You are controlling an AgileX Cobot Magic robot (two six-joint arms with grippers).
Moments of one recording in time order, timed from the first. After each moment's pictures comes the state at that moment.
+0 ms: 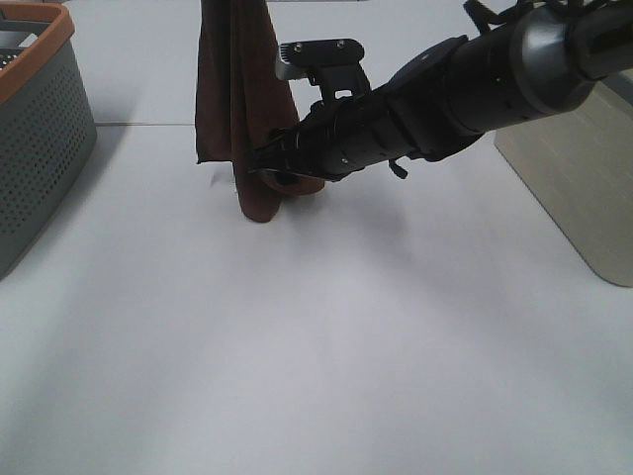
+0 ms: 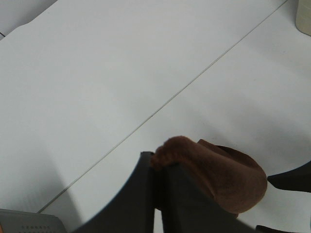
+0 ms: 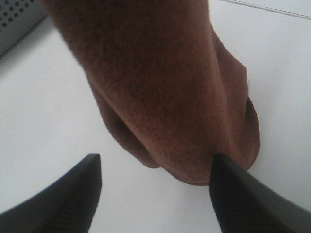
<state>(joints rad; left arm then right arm) -0.49 1.99 -2.14 0.11 0.90 0.22 0.57 2.05 -1.24 1.26 -0.17 -1.02</state>
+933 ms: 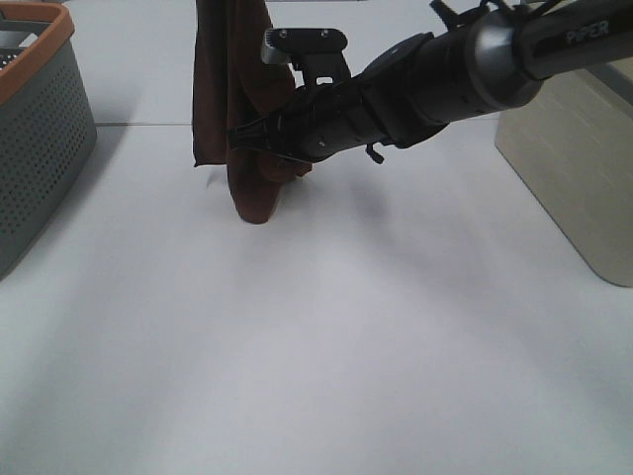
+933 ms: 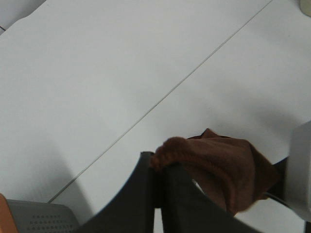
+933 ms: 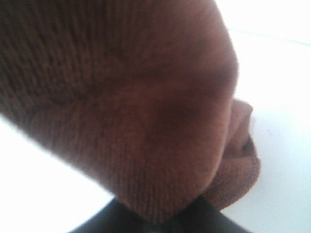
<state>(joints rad) -0.49 1.99 -2.14 0.14 0.94 0.25 0.57 2.12 -1.36 1.27 -0.16 -1.03</state>
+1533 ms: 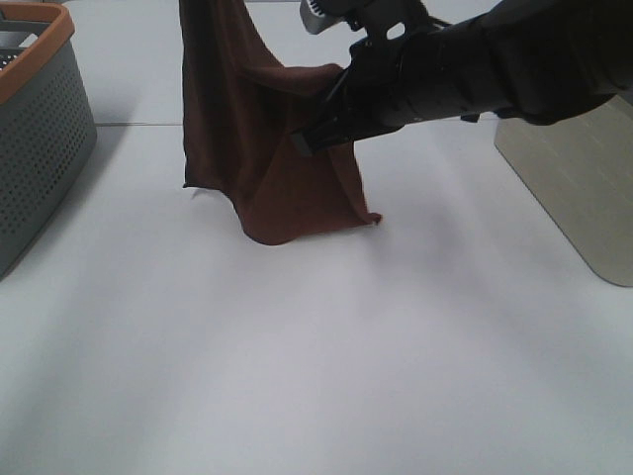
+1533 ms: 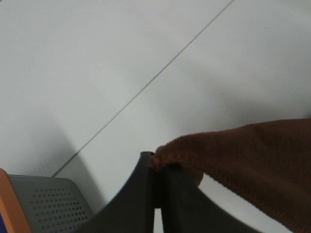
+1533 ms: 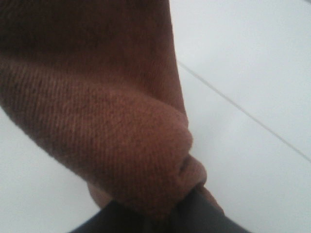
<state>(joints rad) -0.48 2.00 -2.14 0.16 1.03 0.28 0.57 1.70 -1.02 1.27 -0.22 -1.47</state>
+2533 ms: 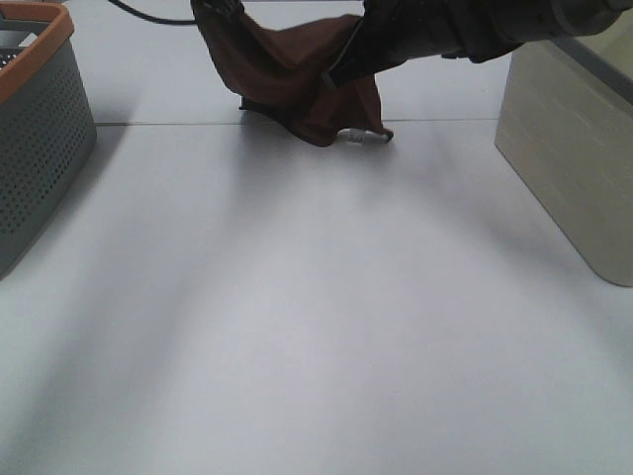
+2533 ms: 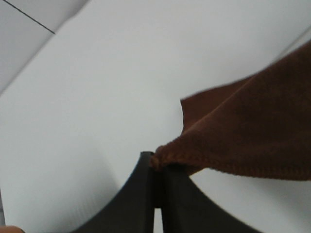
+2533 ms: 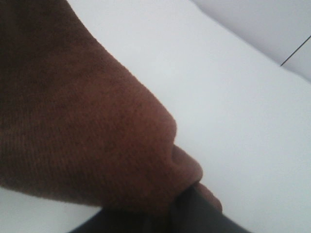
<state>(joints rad) -0.42 2.23 -2.14 0.38 0.64 0.23 0.37 2.13 -1.56 1.16 -0.17 -1.54</state>
